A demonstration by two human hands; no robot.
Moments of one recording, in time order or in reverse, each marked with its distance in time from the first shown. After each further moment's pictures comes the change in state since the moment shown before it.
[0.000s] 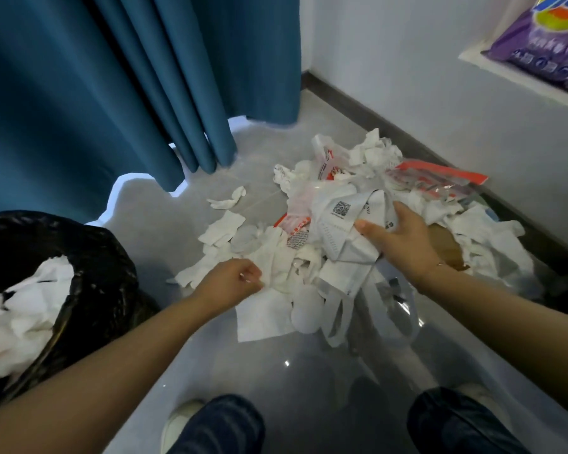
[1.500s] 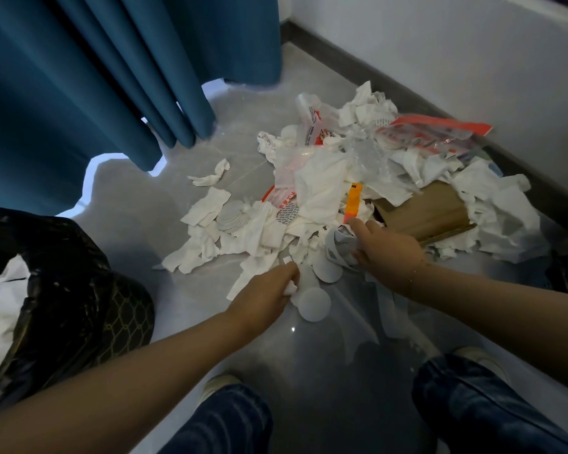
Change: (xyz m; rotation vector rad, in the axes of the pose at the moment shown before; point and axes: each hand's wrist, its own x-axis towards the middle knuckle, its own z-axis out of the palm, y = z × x) left_hand -0.017 0.025 0.075 0.073 -0.050 0.372; right_hand -0.008 0.085 0.009 -1.272 -0.315 -0.324
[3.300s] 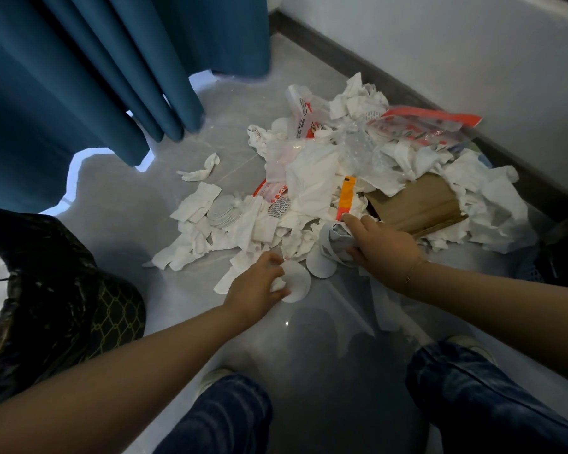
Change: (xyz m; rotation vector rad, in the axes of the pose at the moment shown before) left_hand 0.015 -0.028 0.021 0.031 -0.020 -0.079; right_hand -0.008 0.001 0.002 0.003 0.014 -0.006
